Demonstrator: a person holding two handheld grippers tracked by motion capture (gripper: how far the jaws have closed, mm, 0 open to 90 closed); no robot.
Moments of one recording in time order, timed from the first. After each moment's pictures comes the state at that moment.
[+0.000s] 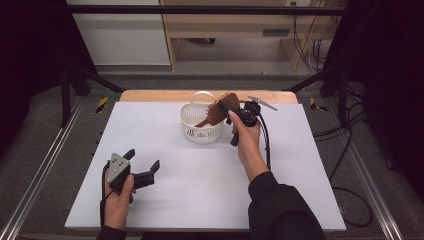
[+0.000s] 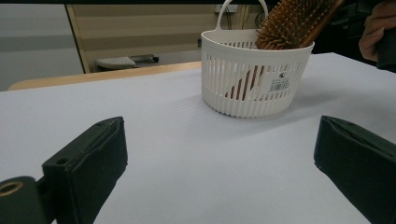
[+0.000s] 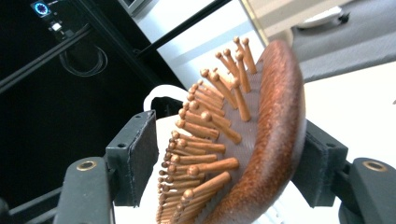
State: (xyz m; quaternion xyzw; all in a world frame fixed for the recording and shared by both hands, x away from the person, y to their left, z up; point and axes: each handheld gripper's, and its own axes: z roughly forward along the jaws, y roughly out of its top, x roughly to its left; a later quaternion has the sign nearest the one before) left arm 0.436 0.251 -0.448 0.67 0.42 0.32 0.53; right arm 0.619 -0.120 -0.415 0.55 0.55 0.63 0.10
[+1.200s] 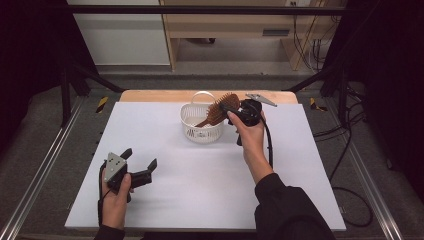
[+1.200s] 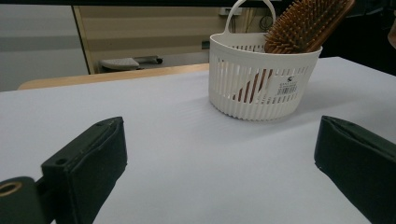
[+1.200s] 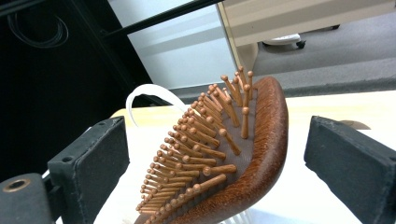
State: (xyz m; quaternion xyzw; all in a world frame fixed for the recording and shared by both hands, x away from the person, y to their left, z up) left arm 0.437 0.259 -0.447 0.66 0.43 0.32 0.53; right arm 0.604 -0.119 -0.389 0.53 0.60 0.57 0.20
